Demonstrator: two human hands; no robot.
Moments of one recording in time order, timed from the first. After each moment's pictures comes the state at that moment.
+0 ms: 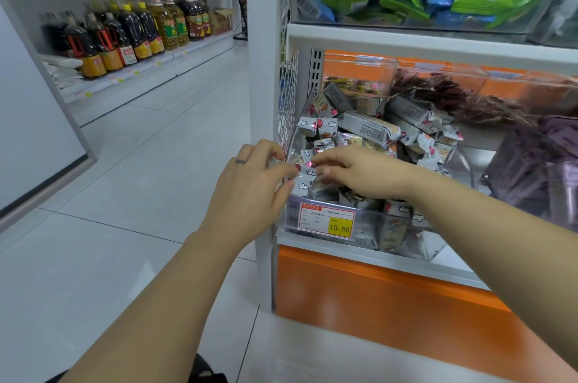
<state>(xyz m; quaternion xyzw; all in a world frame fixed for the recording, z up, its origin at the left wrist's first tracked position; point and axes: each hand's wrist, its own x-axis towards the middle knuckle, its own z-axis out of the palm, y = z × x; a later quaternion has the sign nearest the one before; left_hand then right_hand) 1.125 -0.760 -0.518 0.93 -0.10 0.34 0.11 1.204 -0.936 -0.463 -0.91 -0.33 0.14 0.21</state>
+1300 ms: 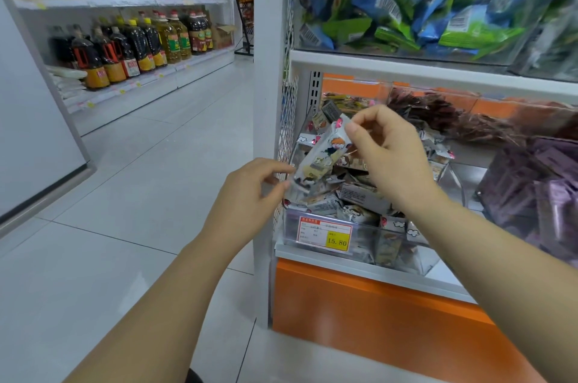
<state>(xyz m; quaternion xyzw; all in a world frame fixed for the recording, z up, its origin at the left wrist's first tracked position) 1.118 -0.761 -0.499 0.89 -0.04 0.25 0.38 1.177 -0.943 -0.439 -0.80 -0.24 -0.17 0.52</state>
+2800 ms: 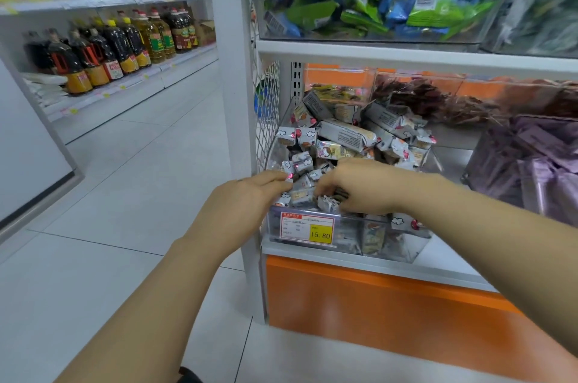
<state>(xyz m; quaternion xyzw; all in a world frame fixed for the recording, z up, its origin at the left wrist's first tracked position) 1.138 -0.764 -0.521 0.96 -0.16 0.22 0.07 1.201 -0.966 -0.456 -0.91 -0.40 0.09 -0.05</state>
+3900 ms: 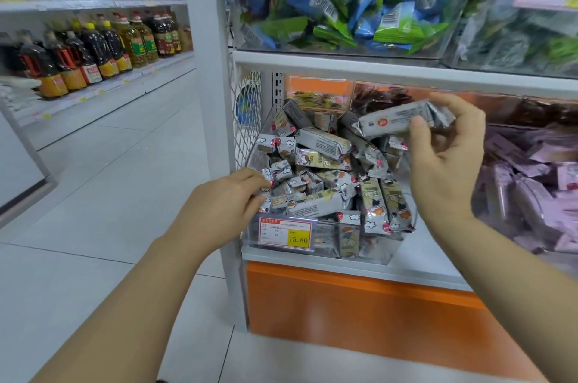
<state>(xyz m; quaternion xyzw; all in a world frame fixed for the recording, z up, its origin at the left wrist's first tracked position) 1.135 -0.775 -0.502 0.97 -0.11 0.18 0.09 1.185 -1.032 -0.456 -0.71 -0.16 -0.46 0.51</state>
